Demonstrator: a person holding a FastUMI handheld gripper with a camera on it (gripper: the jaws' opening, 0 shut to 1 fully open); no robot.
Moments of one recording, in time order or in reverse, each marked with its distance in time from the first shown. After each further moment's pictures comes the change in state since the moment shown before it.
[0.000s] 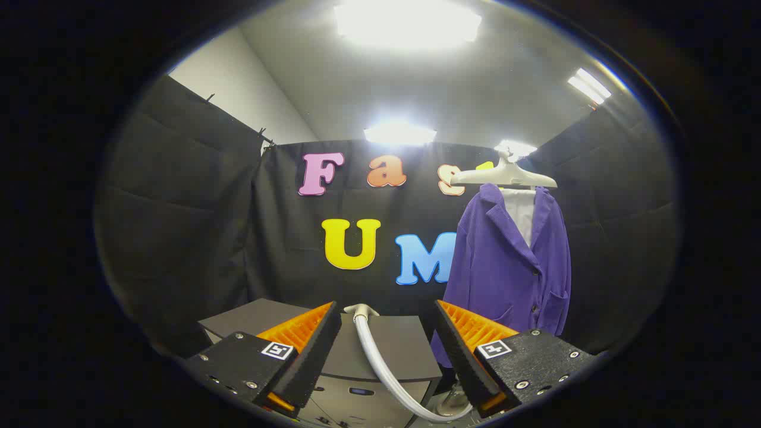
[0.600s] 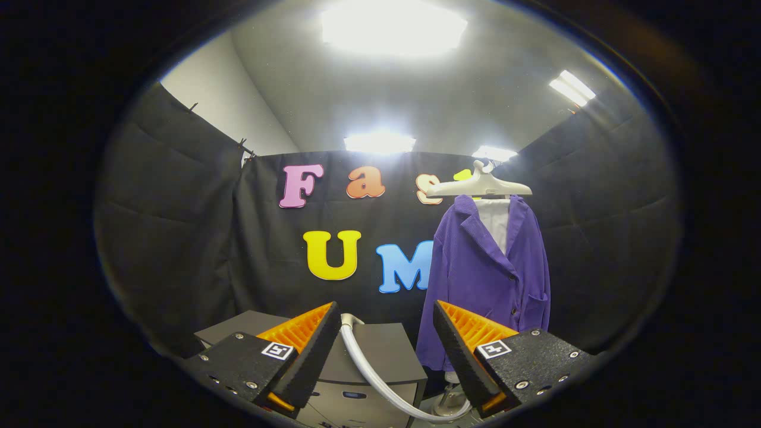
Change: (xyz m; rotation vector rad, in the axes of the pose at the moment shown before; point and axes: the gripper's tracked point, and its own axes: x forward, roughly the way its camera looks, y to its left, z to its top) arm -0.023 -0.018 0.025 0.043 -0.037 -0.072
